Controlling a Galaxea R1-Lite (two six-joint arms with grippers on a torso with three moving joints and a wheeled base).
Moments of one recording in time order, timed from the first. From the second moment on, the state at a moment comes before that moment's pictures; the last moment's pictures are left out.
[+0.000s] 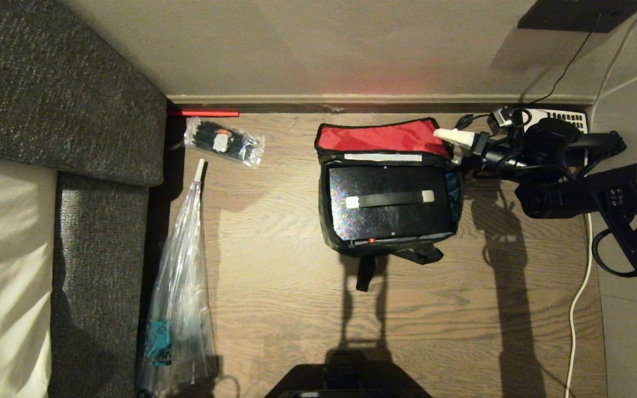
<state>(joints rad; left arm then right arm) 0.00 0.00 0.00 0.00 0.00 0.00 -0.04 2.48 -1.85 -0.96 1.06 0.99</state>
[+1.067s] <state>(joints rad) 0.00 0.00 0.00 0.00 0.00 0.00 -0.06 2.56 -1.86 -1.45 1.10 1.48</state>
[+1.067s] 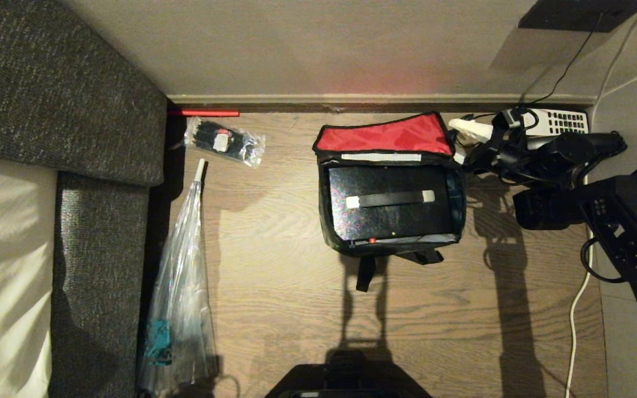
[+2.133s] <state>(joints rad) 0.00 0.00 0.00 0.00 0.00 0.00 -0.06 2.56 -1.86 -1.45 1.12 1.48</state>
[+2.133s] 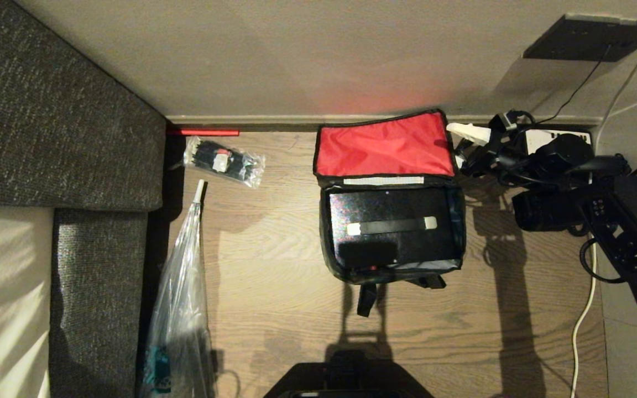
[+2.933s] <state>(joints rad) 0.00 0.00 0.00 0.00 0.00 0.00 -0.08 2.55 -1.88 -1.26 1.15 1.42</state>
